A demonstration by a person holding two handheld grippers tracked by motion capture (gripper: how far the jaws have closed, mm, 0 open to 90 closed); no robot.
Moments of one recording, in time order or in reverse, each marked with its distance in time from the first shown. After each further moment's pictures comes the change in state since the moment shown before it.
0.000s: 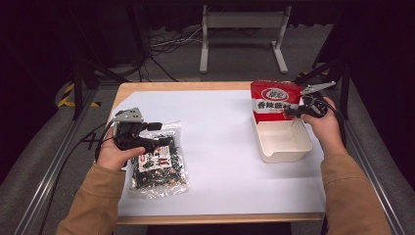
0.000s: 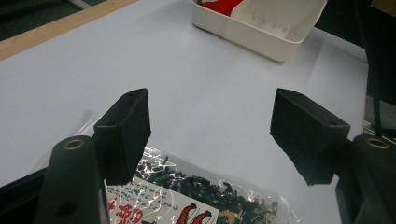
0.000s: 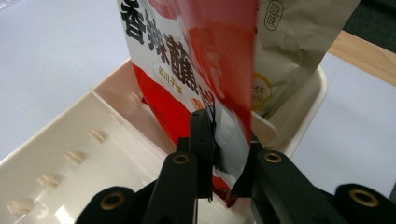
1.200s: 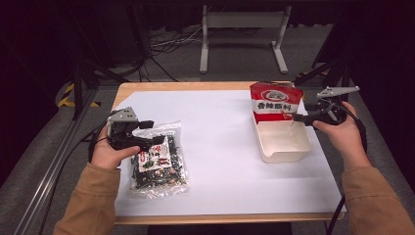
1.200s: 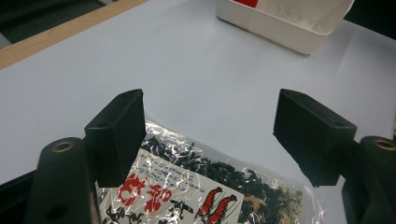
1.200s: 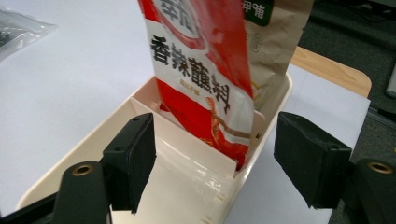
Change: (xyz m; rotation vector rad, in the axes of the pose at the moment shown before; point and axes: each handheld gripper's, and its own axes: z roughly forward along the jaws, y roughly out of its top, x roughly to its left) left arm 0.009 -0.006 -0.011 0.024 0.087 0.001; right arm 0.032 -0.009 -0.061 -0.107 -0.073 0.035
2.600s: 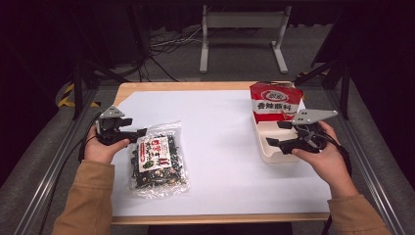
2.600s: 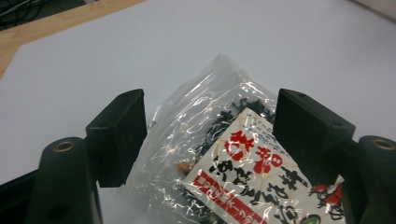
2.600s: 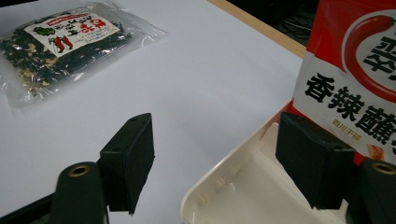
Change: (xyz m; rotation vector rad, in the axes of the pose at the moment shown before) left arm 0.058 -0.037 -0.002 0.044 0.278 -0.168; right arm 0.115 -0.001 -0.009 -0.071 0.153 -0.205
